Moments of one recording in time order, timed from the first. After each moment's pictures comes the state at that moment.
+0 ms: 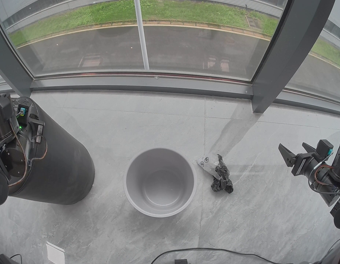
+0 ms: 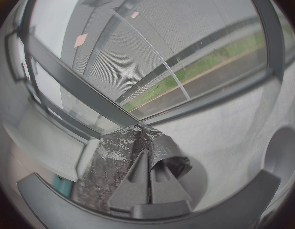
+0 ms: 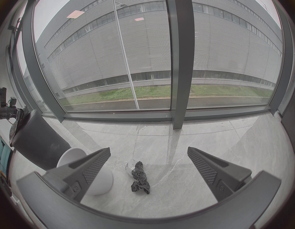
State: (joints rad) left arm -0.19 1.46 -0.66 -0.78 0.74 0.53; right arm 0.20 1.58 -0.15 -1.36 -0.13 0.12
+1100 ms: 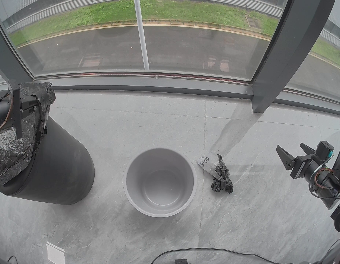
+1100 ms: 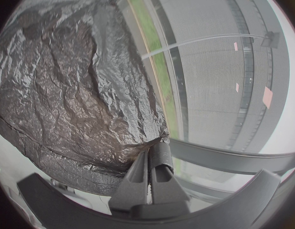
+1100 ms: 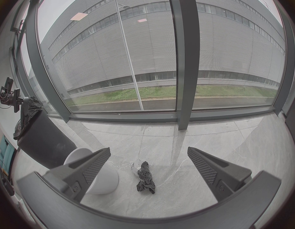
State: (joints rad) left arm 0.16 1.34 -1.06 -0.02 -0.66 -1.12; right arm 0.25 1.55 -0.13 -1.37 -0.13 0.12
